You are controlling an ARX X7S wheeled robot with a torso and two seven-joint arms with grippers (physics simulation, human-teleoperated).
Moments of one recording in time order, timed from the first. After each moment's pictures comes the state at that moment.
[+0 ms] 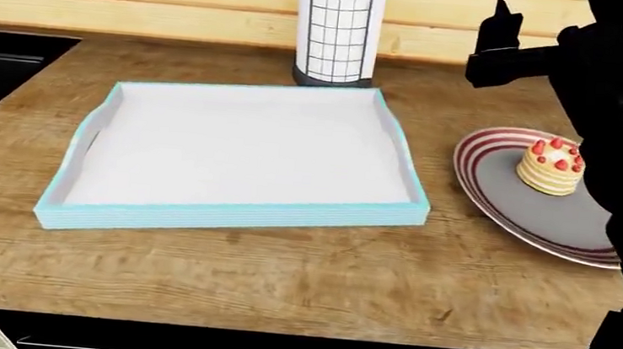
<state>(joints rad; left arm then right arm) 0.22 -0.30 -0.03 -1.31 0.00 0.38 -0.09 1.12 0.42 -0.12 -0.32 0.40 1.15 0.08</state>
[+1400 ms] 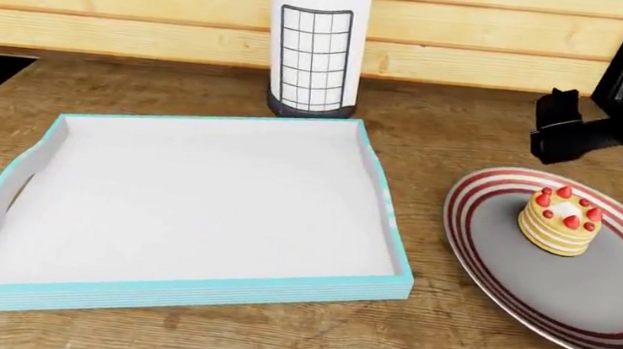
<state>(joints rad) 0.21 -0.31 0.01 -1.31 0.00 0.36 -0.05 1.27 0.78 -0.23 -0.32 1.05 1.53 0.45</state>
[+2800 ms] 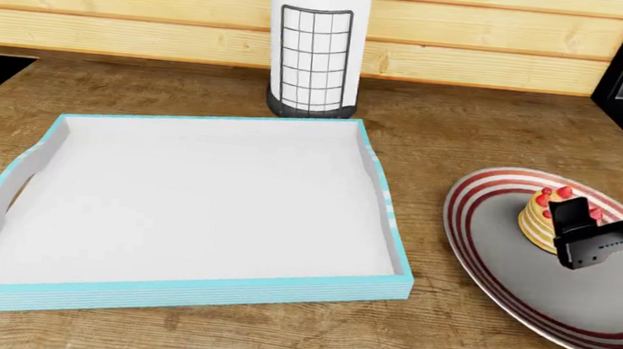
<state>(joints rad) 0.21 -0.31 -0.03 -1.31 0.00 0.38 0.03 1.27 1.14 -0.59 -0.21 1.41 1.33 0.32</state>
